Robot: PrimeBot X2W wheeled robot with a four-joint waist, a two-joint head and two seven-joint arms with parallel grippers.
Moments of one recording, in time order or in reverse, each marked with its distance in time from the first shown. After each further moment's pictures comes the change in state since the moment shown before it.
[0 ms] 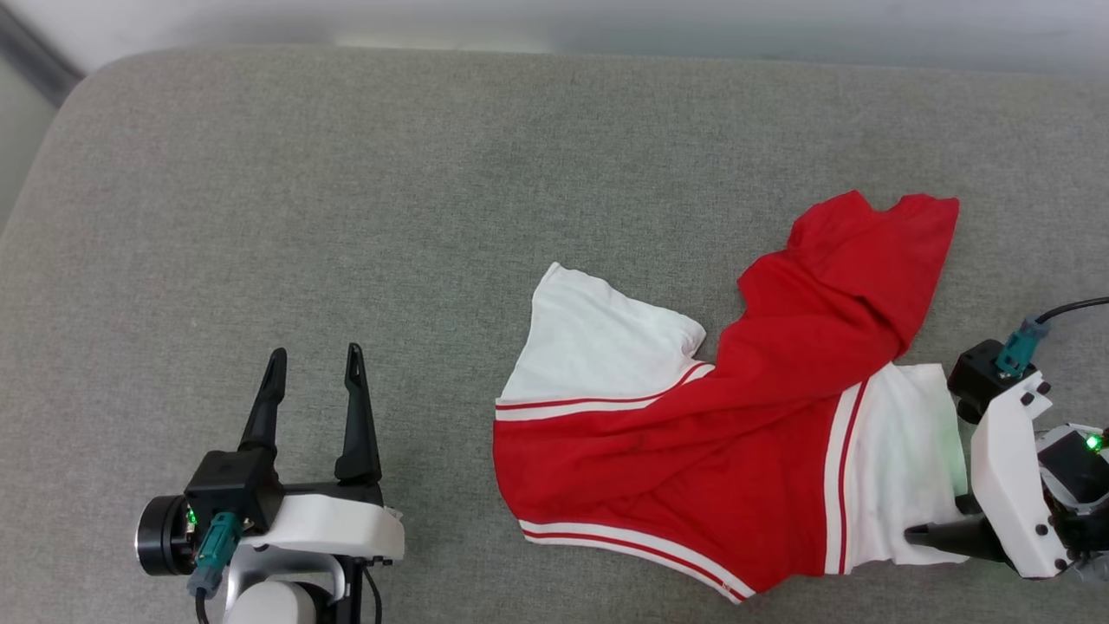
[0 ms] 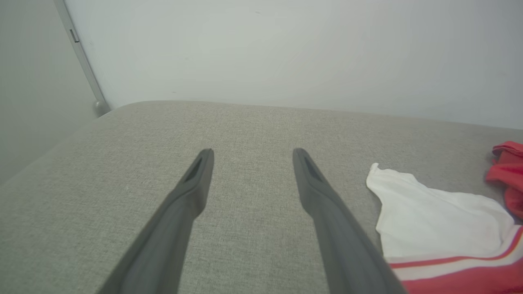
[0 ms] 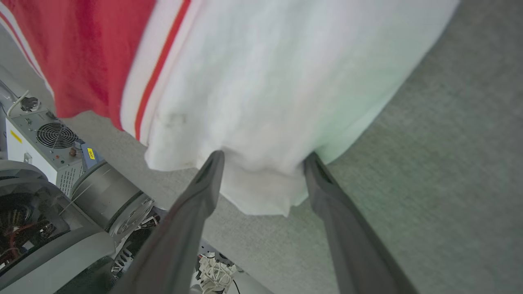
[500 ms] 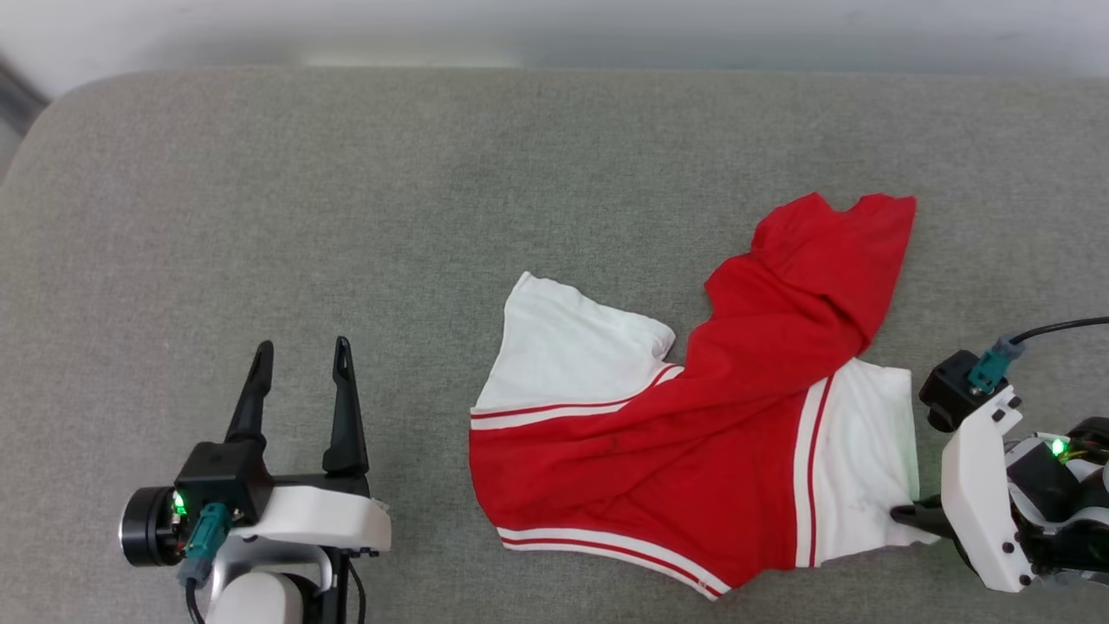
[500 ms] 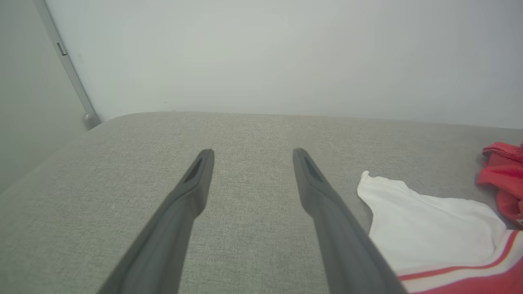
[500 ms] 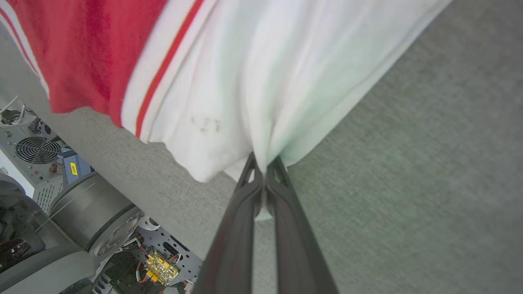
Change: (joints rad) left arm -0.015 0.000 0.024 0.012 0.026 -0.013 0.000; right arm 0.082 0.064 -0.078 0.002 -0.139 0.000 -0.076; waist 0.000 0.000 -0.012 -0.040
